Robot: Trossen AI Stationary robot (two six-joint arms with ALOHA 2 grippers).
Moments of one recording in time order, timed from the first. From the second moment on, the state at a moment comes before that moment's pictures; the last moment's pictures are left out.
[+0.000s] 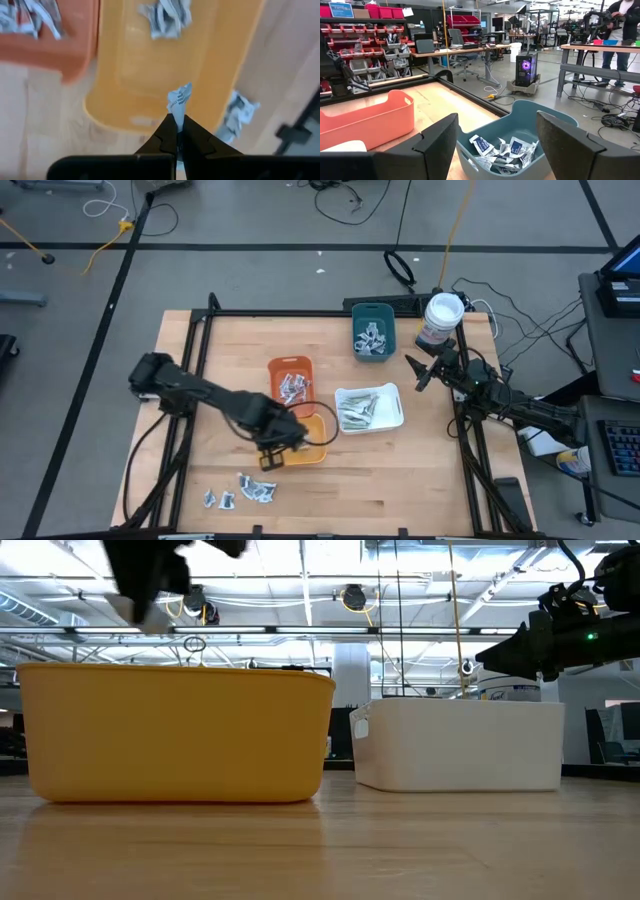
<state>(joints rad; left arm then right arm) -0.34 1.76 1.56 -1.34 0.09 -0.64 -0.39 0.08 0.02 0.08 0.26 0.04</state>
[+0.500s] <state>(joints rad) -0.28 2.01 1.61 -1.23 0.05 -0.58 -0.39 0.08 0.01 0.08 0.26 0.04</state>
